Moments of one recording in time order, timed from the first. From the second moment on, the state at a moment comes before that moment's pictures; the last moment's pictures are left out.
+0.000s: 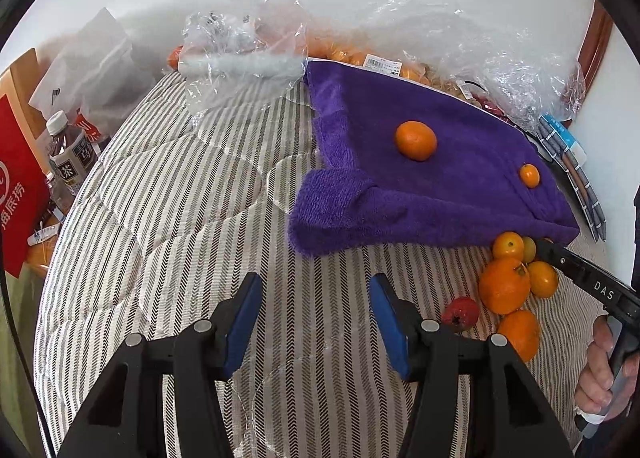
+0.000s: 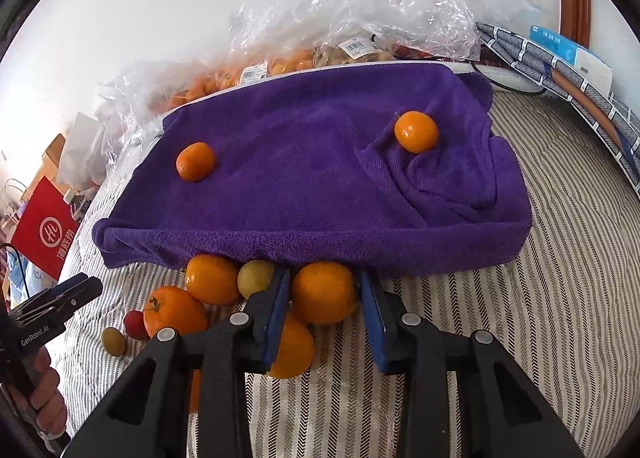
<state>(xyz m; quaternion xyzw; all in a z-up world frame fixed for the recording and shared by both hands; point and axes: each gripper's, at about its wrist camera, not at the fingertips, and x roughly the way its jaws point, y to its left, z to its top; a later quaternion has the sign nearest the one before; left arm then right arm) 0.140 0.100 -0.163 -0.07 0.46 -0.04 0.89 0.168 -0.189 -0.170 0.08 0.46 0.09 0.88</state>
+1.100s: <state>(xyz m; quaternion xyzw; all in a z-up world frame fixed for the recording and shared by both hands) 0.107 0.056 -0.166 -0.06 0.45 -0.13 0.88 0.106 -0.220 -0.178 0.04 0.43 0.04 0.90</state>
